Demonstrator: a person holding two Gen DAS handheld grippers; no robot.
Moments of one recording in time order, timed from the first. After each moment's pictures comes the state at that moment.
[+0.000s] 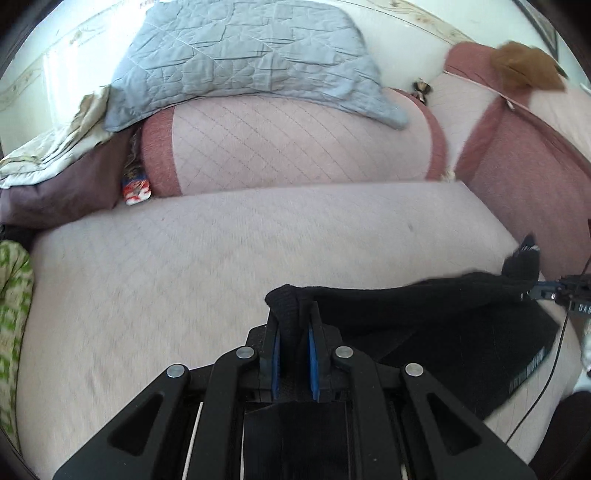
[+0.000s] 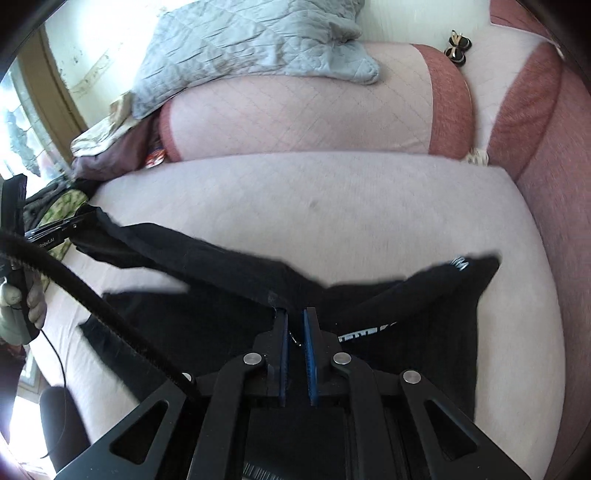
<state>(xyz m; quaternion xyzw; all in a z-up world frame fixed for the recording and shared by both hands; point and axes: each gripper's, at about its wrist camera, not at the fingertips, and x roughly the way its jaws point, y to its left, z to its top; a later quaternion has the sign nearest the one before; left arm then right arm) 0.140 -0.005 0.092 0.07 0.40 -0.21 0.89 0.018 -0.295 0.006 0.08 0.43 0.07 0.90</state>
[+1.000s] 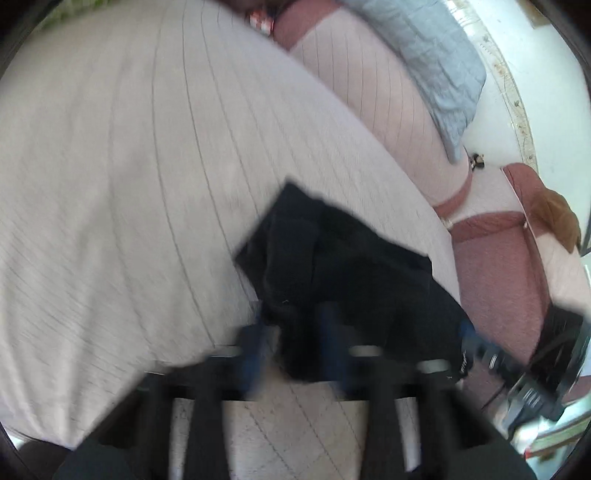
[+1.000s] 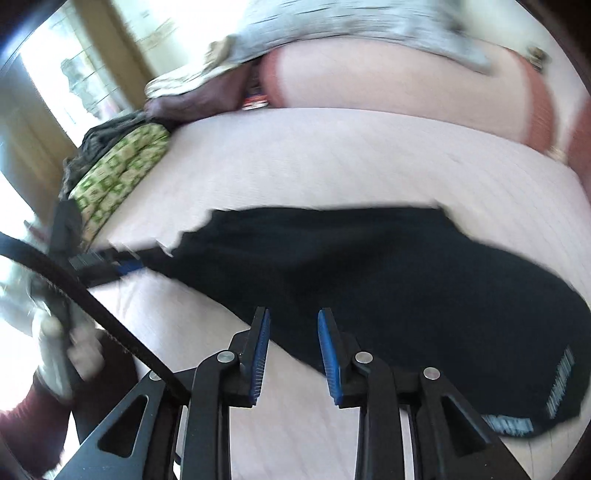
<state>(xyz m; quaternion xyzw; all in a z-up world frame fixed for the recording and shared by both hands) 0.040 0.095 -0.013 -0.29 0.53 -0.16 0.78 -0.001 -0.124 0.003 0.06 0.45 0.21 0.86</state>
